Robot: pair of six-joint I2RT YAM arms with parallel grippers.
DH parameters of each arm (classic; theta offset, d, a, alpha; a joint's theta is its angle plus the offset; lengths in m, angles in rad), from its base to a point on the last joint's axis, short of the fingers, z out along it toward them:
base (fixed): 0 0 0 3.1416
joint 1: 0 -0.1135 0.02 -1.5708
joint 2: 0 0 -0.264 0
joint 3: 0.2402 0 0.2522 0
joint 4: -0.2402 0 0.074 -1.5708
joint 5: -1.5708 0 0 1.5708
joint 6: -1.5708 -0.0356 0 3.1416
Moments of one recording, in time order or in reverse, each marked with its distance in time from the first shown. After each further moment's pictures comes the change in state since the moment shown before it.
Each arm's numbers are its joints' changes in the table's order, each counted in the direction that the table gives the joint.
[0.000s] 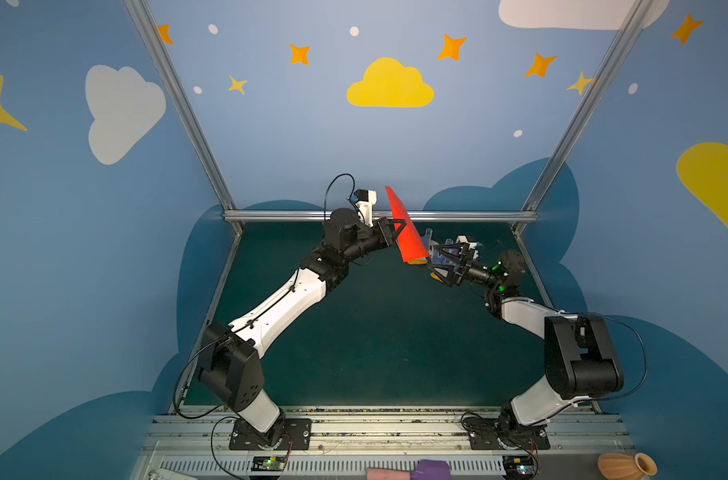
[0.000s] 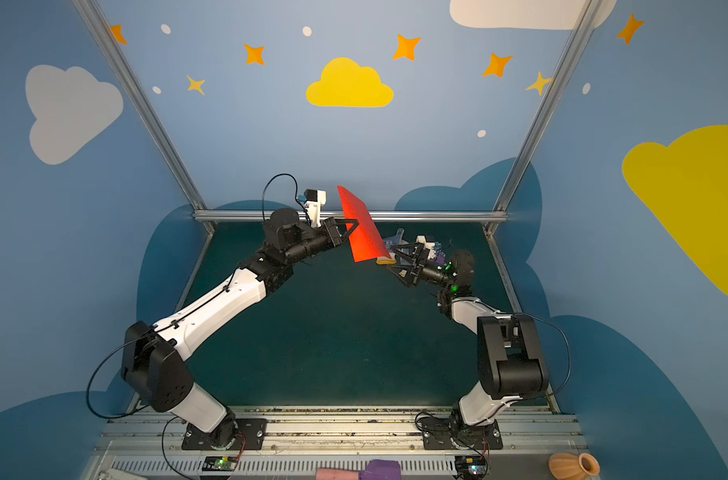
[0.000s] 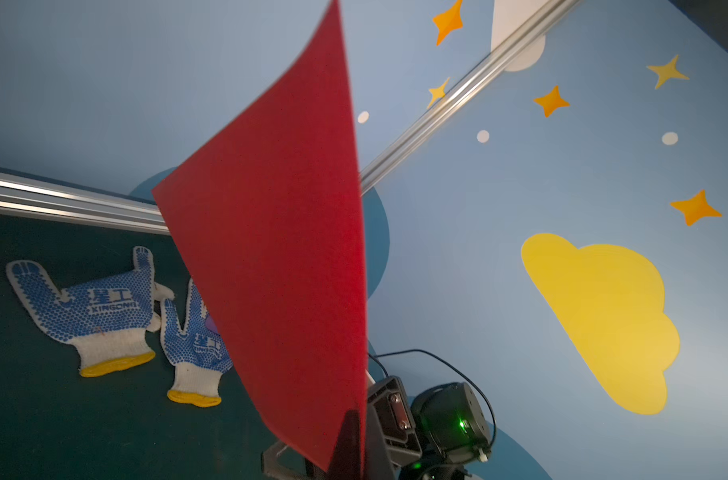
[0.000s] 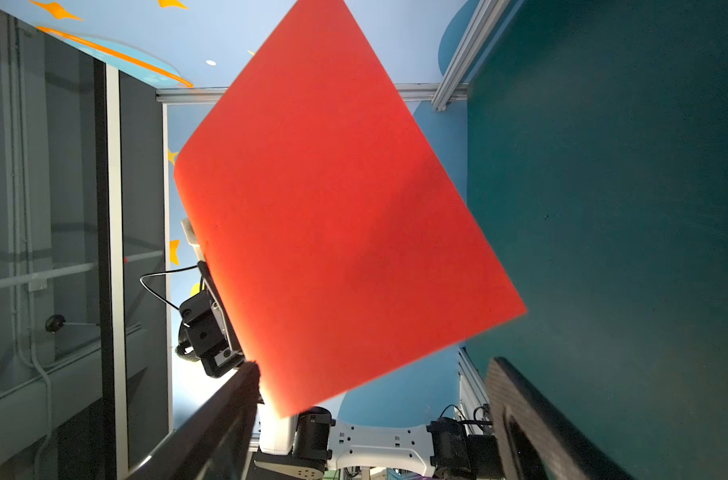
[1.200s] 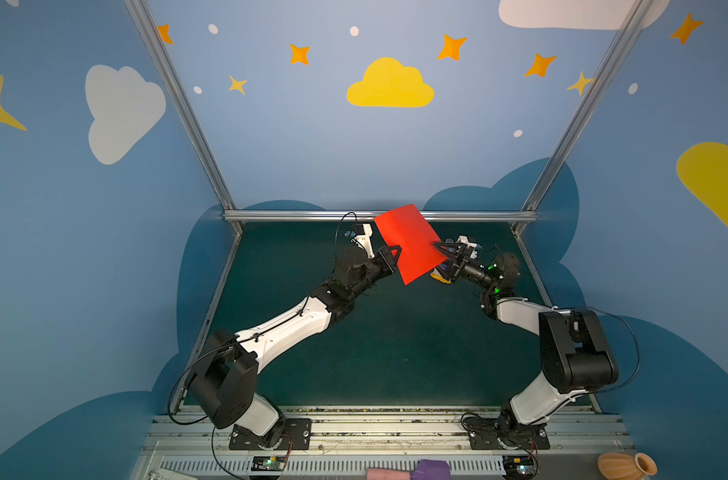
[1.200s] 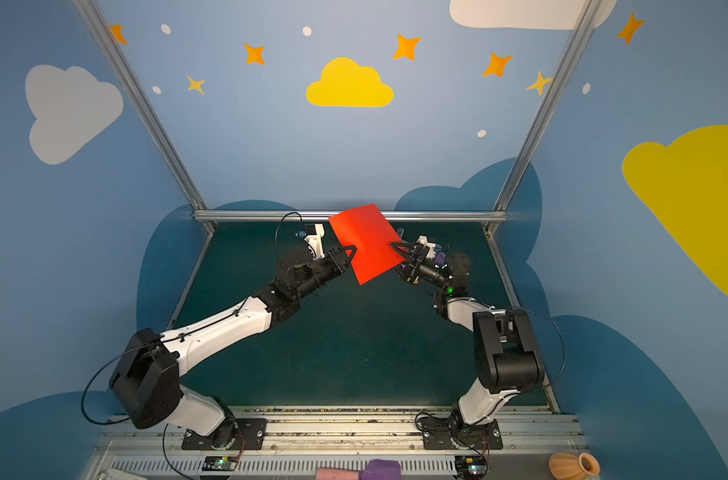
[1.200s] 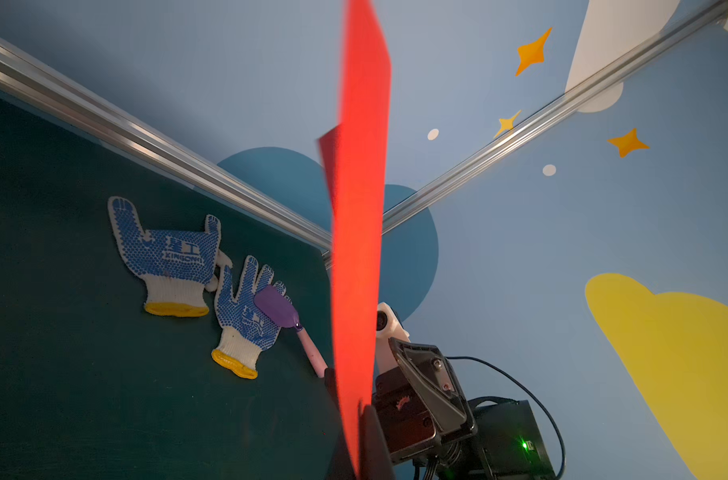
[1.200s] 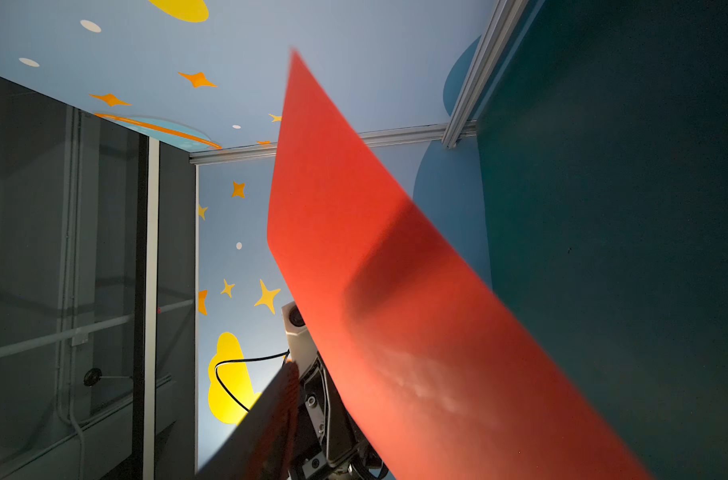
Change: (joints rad) left arm 0.135 0.111 -0.352 0.199 0.322 0.104; right arm -0.024 -0.055 0.000 0.097 -0.152 -0.114
